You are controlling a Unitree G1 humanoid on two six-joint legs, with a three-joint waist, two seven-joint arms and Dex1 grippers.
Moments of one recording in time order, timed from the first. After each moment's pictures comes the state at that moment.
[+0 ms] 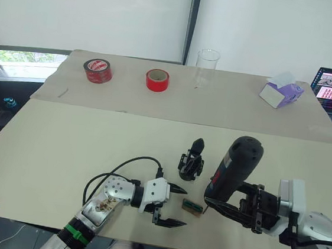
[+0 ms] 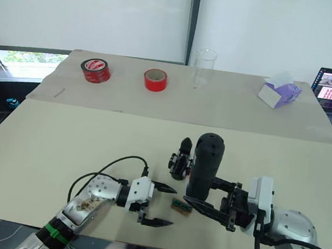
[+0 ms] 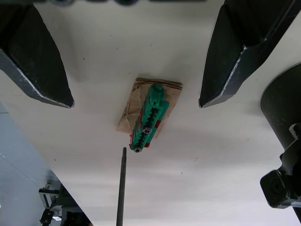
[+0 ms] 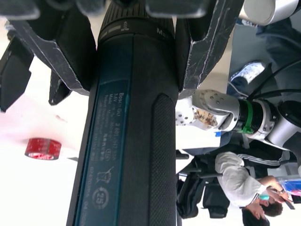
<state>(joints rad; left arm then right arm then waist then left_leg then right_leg) -0.23 0.36 -0.45 0.01 -0.12 0.01 -1.11 0.20 -0.63 -0.20 -0.60 0.72 0.18 1.09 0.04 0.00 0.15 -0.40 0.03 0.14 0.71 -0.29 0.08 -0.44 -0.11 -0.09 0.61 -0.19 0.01</state>
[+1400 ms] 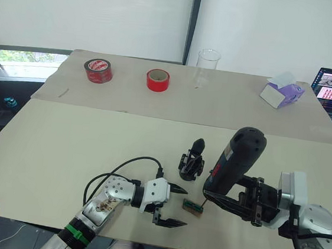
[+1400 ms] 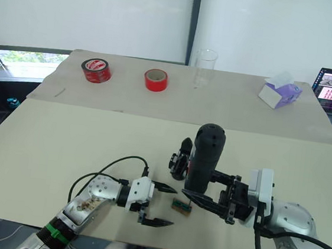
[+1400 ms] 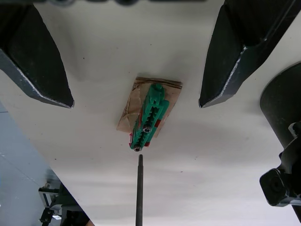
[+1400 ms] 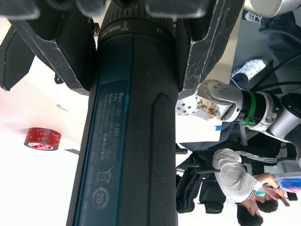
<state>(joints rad) -0.23 0.36 -0.45 0.01 -0.12 0.00 -1.11 0.14 -0.66 -0.19 -0.60 0.75 0.21 1.06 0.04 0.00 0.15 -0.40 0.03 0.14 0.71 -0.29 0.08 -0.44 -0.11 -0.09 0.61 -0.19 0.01</state>
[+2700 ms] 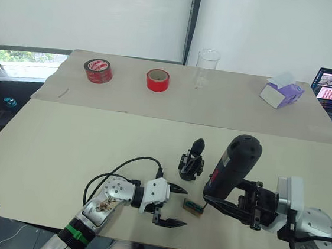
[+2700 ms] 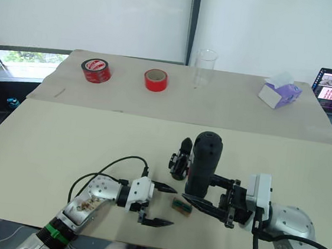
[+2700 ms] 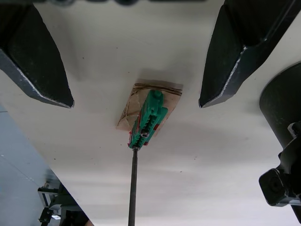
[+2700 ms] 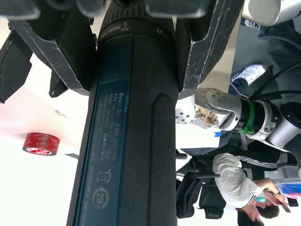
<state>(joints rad) -0.23 0.36 -0.45 0.01 -0.12 0.00 -1.10 0.16 -0.63 -0.19 -0.58 0.71 0.17 1.10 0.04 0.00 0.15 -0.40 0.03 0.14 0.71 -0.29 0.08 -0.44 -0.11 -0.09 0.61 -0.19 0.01</state>
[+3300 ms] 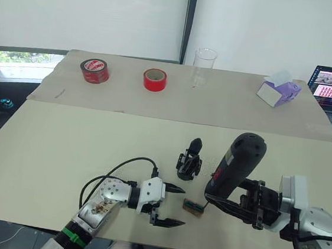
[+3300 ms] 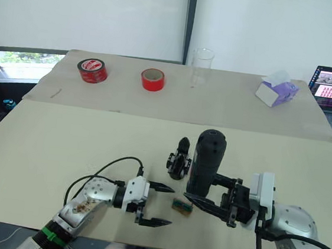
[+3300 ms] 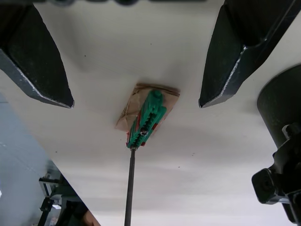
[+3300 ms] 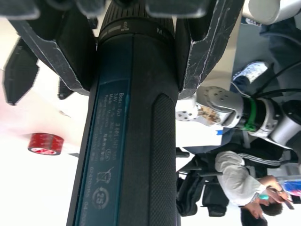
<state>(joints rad) -0.19 0.37 -0.41 0.00 -0.18 -0.02 -1.11 0.16 -0.65 -0.21 -0.58 0.74 0.18 1.08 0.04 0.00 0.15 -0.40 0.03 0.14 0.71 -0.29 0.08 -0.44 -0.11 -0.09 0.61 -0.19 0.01</state>
